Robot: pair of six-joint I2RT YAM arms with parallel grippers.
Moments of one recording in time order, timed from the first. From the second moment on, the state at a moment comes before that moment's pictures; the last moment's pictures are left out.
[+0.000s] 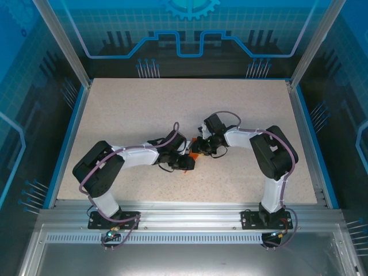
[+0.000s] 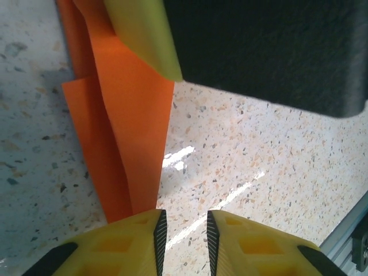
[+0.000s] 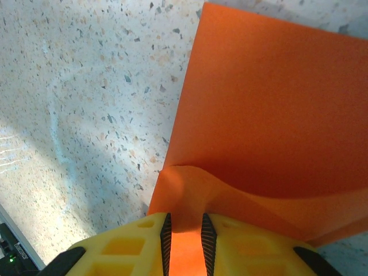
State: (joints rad) left arm -0.69 1.72 0.89 -0.24 0.40 -0.60; right arm 0.51 1.91 1.06 -0.29 -0.50 0.59
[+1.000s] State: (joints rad) left arm -0.64 1.75 0.85 -0.18 0.39 -0.59; right arm 0.46 1.87 1.03 -0.28 -0.50 0.58
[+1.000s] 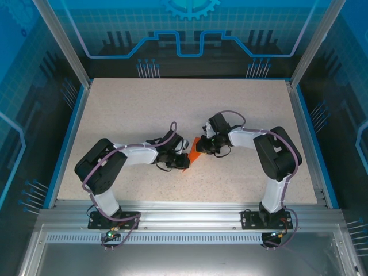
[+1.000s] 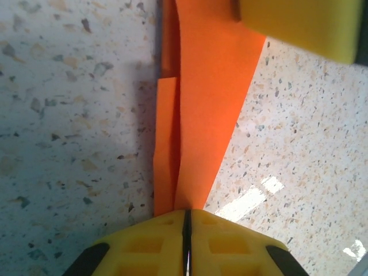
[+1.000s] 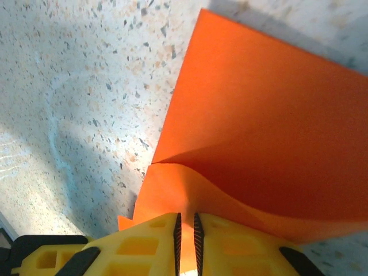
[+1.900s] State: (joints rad) left arm -0.60 1.78 0.81 -0.05 0.50 -0.62; right arm 0.56 1.87 0.98 -0.20 -0.51 0.63
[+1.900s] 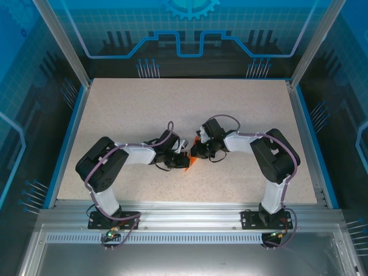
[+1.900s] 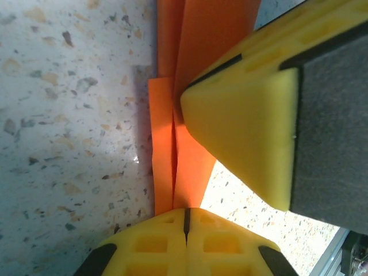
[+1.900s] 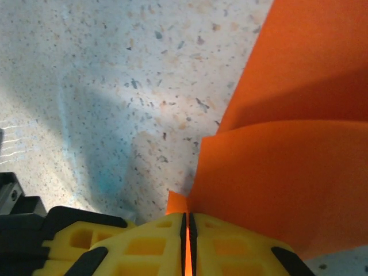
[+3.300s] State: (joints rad) left arm -0.61 1.82 0.85 -0.02 0.47 -0.61; right arm 0.31 1.93 1.08 -0.29 -0.53 0.47
